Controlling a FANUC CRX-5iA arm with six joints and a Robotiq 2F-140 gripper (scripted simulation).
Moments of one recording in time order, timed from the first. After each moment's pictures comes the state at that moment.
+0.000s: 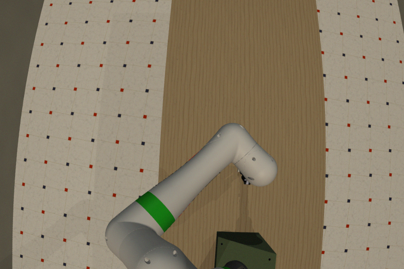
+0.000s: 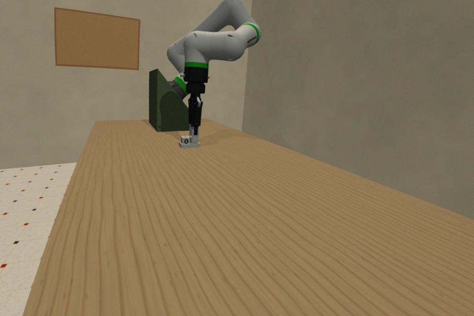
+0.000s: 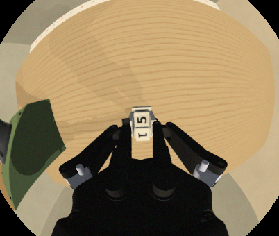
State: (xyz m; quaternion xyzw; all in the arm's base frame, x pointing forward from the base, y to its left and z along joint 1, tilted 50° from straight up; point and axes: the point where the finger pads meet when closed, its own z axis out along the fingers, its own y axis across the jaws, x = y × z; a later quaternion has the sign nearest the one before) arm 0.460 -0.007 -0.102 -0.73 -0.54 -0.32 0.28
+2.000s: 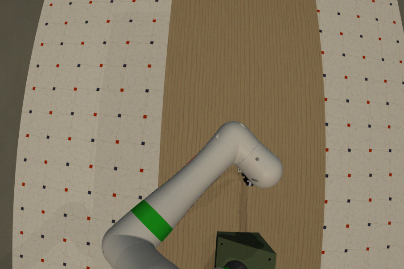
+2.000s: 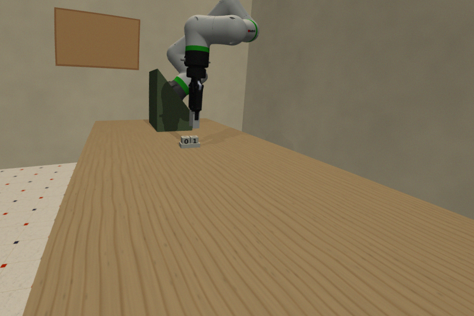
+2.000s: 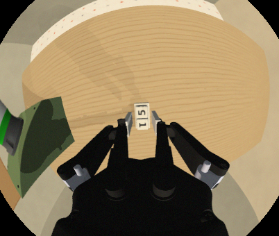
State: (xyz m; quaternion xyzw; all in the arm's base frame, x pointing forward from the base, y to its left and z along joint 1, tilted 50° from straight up) arm 0.450 -0.052 -0.064 -0.73 -0.54 -0.32 0.27
